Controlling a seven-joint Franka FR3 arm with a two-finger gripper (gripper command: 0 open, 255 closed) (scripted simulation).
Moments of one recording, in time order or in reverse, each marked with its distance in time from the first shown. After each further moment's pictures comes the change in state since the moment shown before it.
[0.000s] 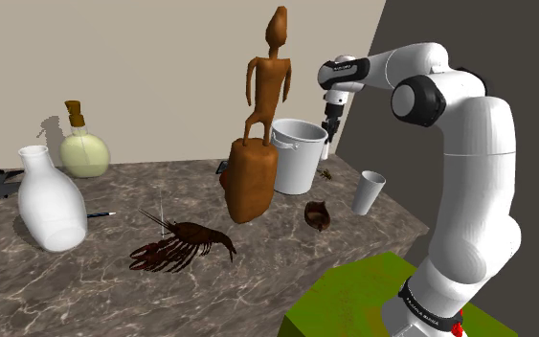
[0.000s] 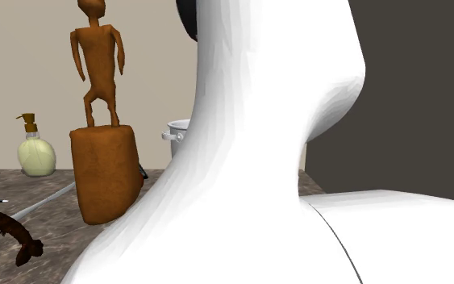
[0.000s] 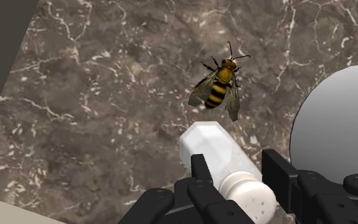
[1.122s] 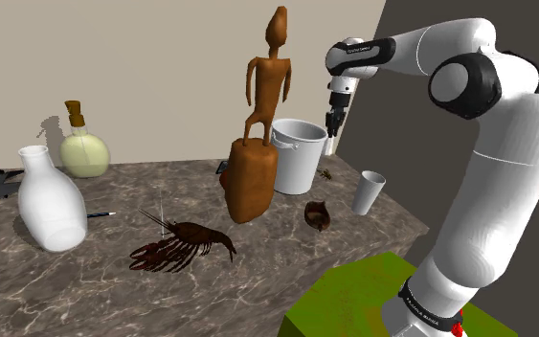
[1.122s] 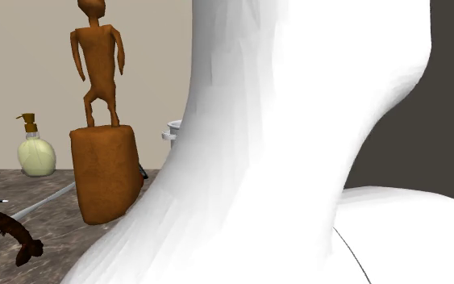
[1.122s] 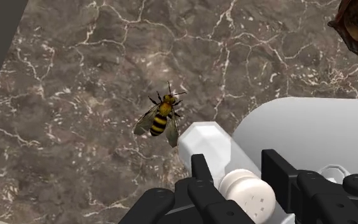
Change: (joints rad) arm 0.100 -0.266 0.002 -0.219 -0.081 -0.032 0.099
